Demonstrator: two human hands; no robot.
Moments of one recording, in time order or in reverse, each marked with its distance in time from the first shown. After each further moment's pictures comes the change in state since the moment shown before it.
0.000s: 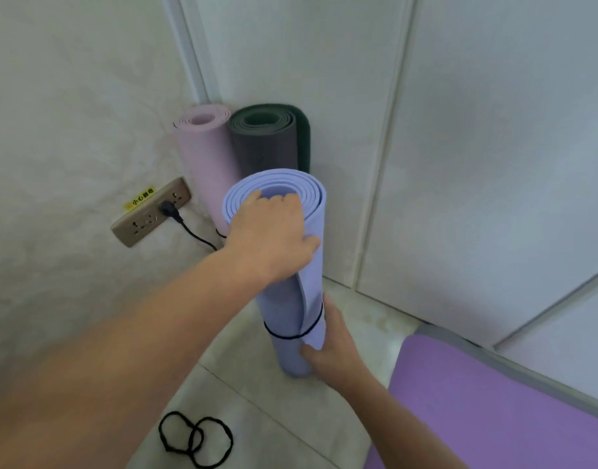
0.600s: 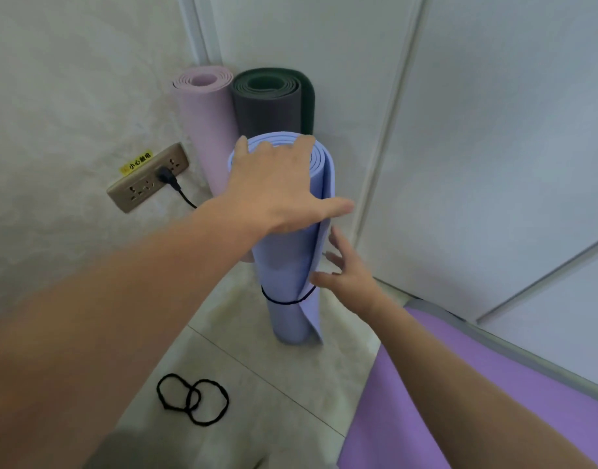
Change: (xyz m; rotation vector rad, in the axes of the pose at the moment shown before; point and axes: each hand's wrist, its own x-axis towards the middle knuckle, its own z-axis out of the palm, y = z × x) left_hand 0.001 -0.011 -0.004 -0.081 0.071 0.005; right_hand 0.014 -0.071 -0.055 0.113 -0.096 0.069
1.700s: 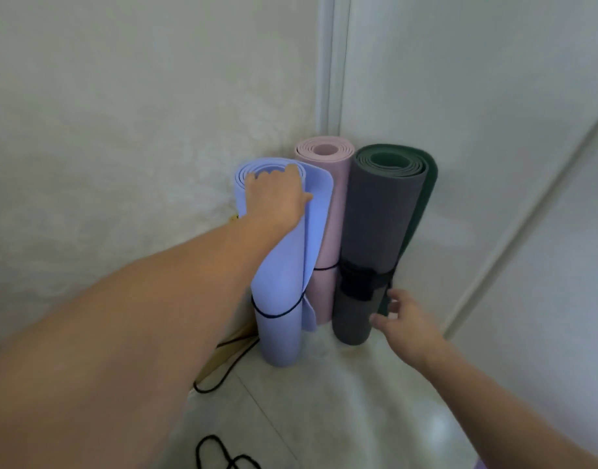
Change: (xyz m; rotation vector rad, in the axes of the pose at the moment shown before) left_hand 0.089 -0.196 0.013 0.170 0.191 -0.399; right_hand 0.105 -0.046 0.057 -0.499 0.053 0.128
